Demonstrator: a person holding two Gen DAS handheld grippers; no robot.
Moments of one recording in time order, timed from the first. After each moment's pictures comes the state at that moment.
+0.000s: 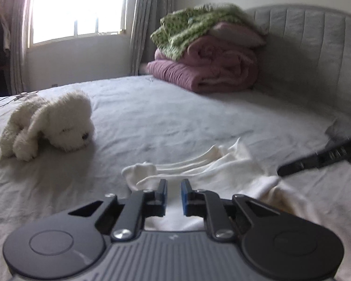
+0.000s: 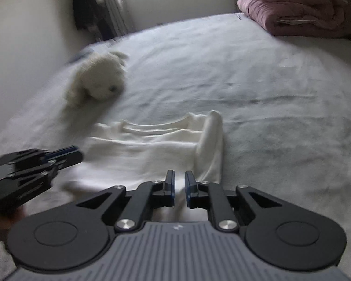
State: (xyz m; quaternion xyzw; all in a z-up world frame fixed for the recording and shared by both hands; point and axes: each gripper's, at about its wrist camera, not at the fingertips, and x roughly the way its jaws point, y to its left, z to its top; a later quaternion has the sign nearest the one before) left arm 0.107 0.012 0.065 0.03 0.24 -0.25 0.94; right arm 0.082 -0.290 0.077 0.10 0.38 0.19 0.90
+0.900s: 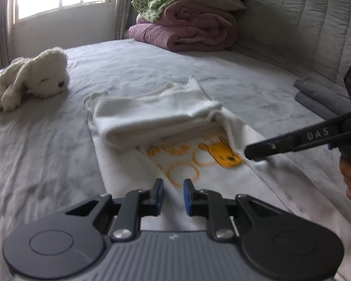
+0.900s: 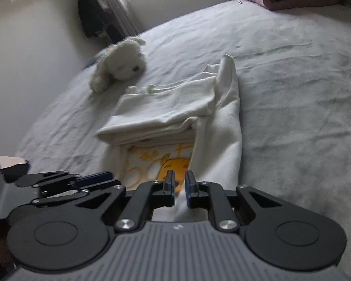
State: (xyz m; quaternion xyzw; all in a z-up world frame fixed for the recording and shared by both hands) left arm 0.020 -0.016 0.026 0.05 0.34 -0.27 0.90; right arm 0.005 -0.288 0.036 0.16 0.39 0.20 0.88
